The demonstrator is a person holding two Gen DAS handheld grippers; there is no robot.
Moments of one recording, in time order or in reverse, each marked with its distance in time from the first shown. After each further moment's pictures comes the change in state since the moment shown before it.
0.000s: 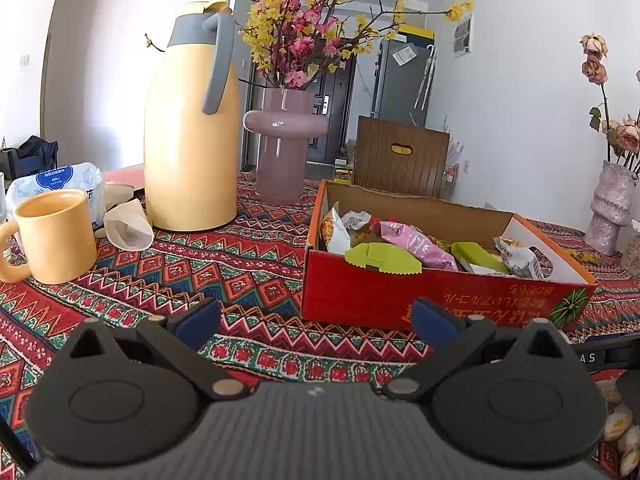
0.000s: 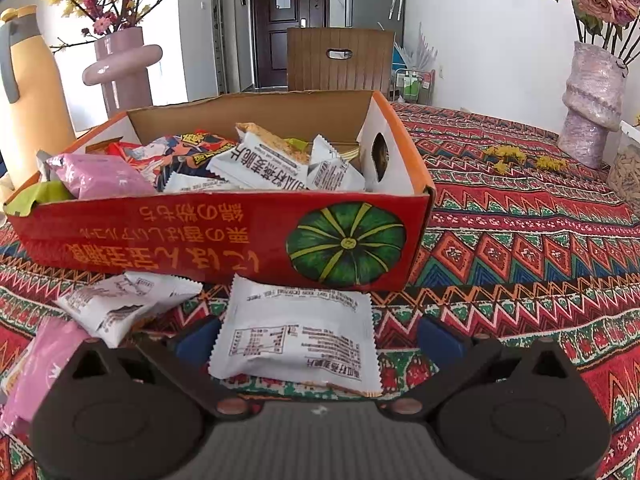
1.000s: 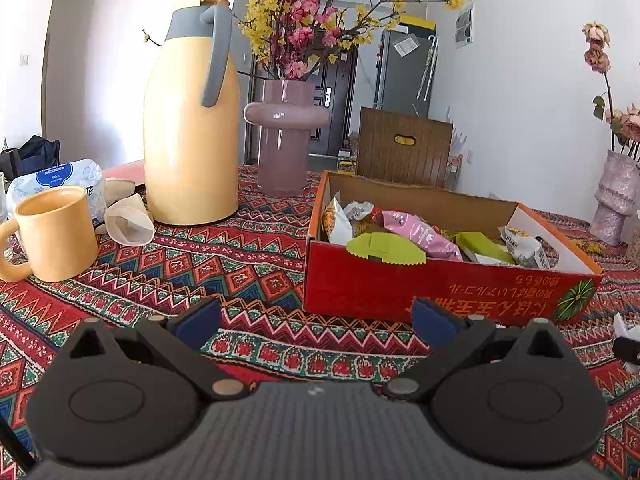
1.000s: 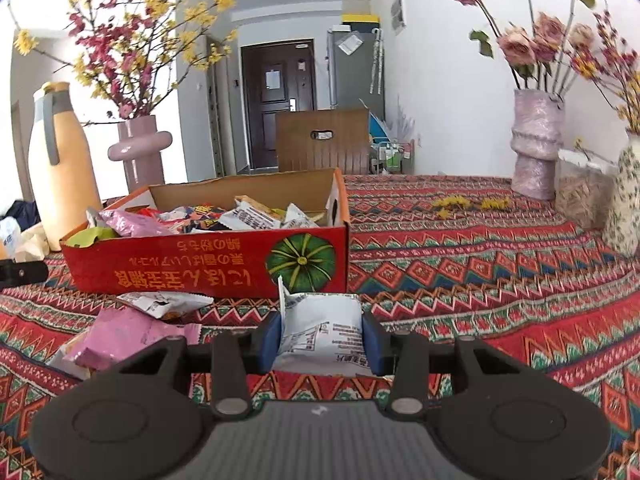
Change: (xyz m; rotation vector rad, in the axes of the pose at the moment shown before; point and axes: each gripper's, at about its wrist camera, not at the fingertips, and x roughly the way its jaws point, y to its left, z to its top) left arm 0.006 -0.002 -0.001 0.016 0.032 0.021; right arm -0.090 -0.031 -0.052 0.062 -0.264 0.003
